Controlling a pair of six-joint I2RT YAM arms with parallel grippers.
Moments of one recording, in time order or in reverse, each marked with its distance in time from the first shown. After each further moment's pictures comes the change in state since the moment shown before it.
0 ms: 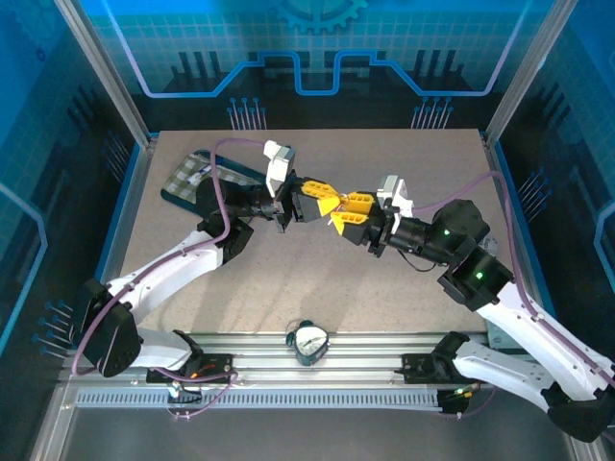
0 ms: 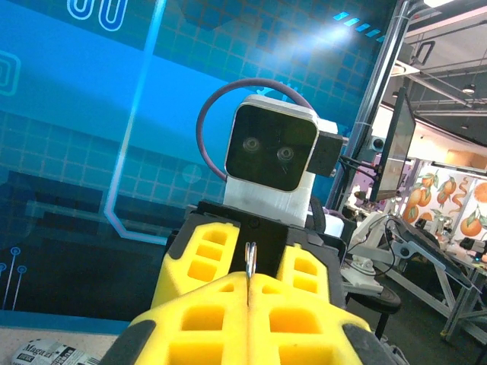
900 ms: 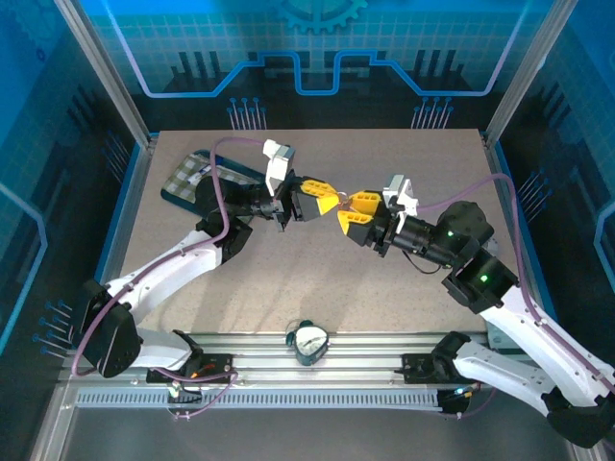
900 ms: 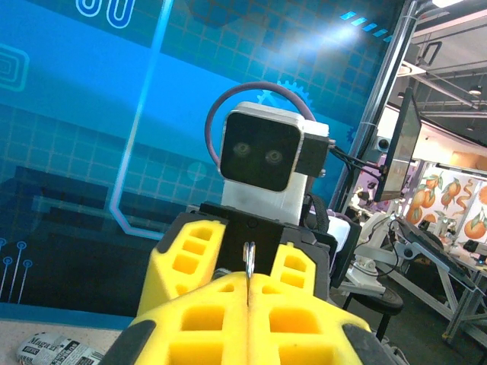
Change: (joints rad) left arm 0.009 -0.005 0.000 -0.023 0.000 0.004; right arm -0.035 -0.030 -0.015 -0.044 0.030 0.023
